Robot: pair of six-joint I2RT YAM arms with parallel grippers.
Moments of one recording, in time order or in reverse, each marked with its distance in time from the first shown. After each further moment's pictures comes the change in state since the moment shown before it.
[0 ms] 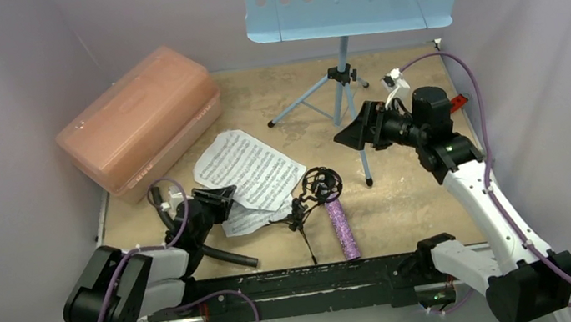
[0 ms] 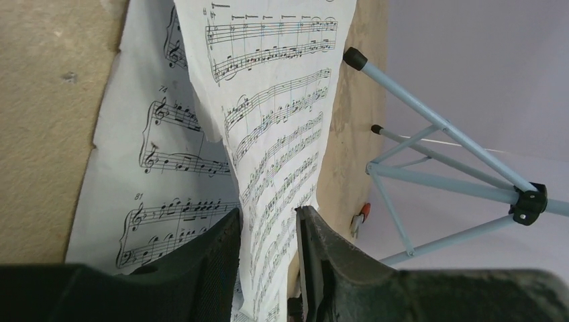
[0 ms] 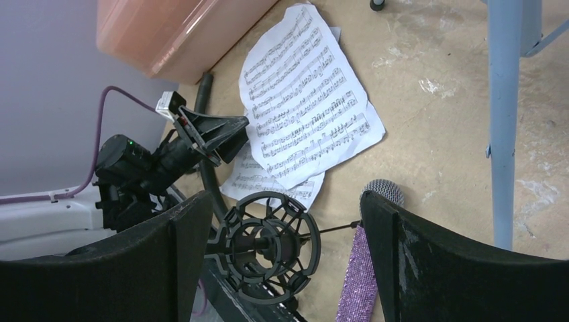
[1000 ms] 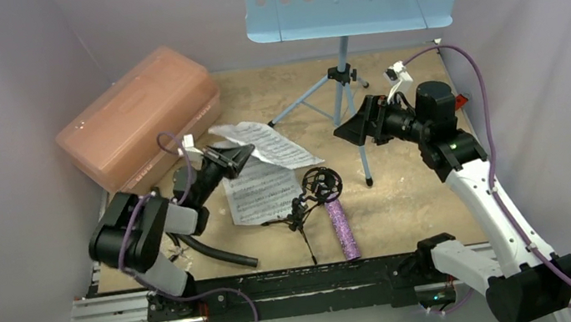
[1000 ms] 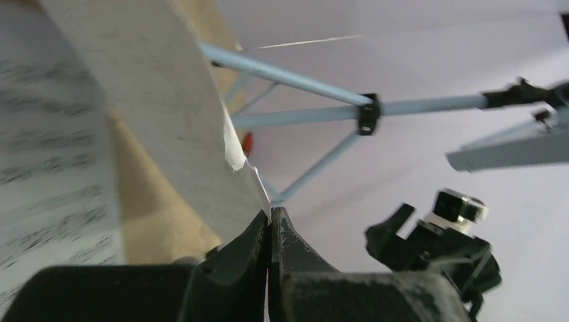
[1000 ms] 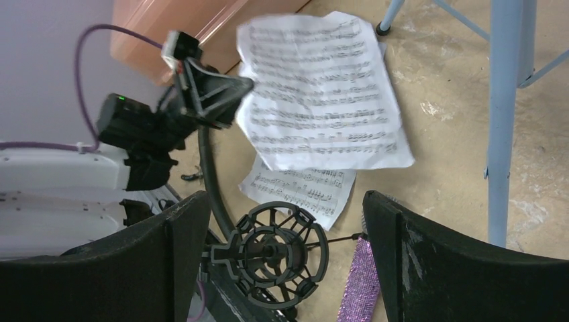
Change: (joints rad) left arm 0.069 0.472 0.312 0.515 0.431 -0.023; right arm 0.000 -0.002 0.061 -0.006 0.000 -0.014
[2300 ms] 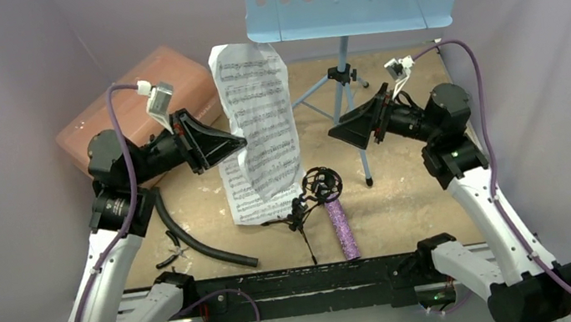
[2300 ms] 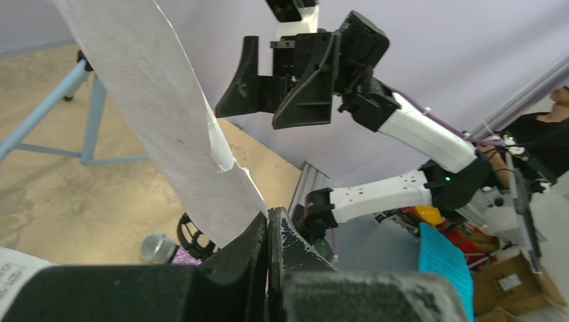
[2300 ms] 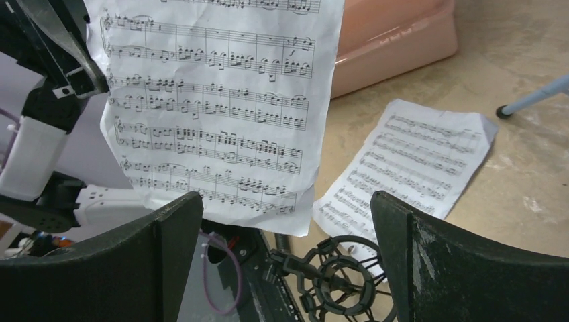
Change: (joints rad) left arm 0.003 -0.798 0.759 -1.349 0.577 0.813; right arm 0.000 -0.058 -0.043 0.343 -0.254 0.133
